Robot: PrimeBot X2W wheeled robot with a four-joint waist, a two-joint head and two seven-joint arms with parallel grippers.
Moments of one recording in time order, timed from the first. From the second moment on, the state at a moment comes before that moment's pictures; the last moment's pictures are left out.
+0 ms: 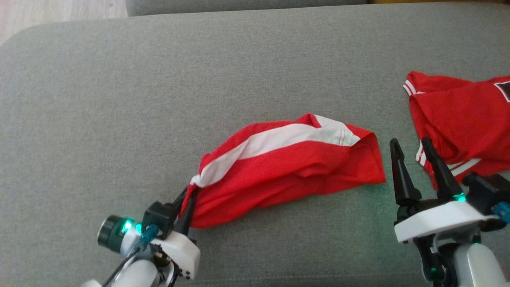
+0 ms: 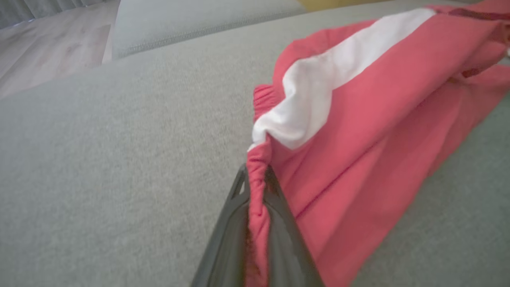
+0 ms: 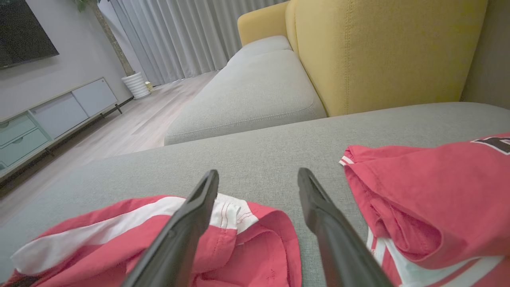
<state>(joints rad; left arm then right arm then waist) -0.19 0.27 -0.65 0.37 -0.28 0.14 -0.25 0.01 -0.05 0.03 -0.07 0.27 0.13 0.06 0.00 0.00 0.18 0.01</state>
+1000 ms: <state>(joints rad) -0.07 0.22 -0.44 0.12 -0.40 0.14 -0.25 0.01 -0.05 0.01 -0.11 0.26 0.13 0.09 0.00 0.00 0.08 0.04</state>
